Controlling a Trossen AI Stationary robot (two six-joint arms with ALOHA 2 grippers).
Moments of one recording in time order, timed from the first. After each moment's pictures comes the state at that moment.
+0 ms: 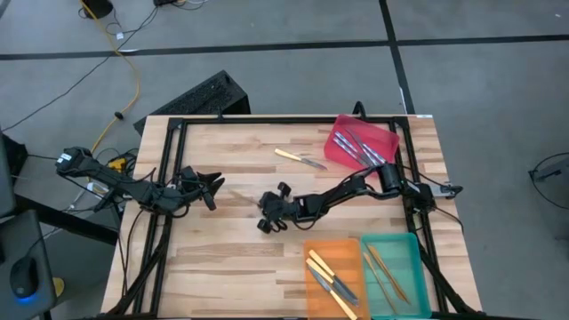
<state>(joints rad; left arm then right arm) -0.35 0.51 0.03 0.21 -0.95 -0.58 0.11 2.28 1.35 0.20 0.48 0.35</state>
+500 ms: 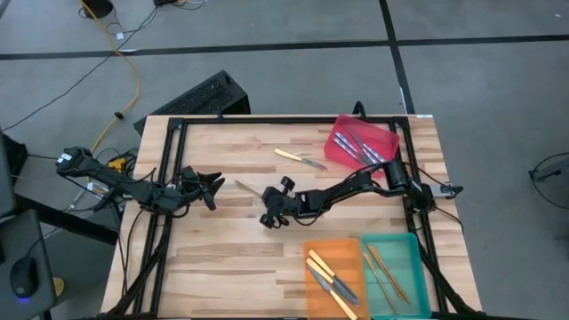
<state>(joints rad) -0.35 0.51 0.03 0.21 -0.95 -0.59 0.10 2.20 1.35 0.15 0.50 0.34</state>
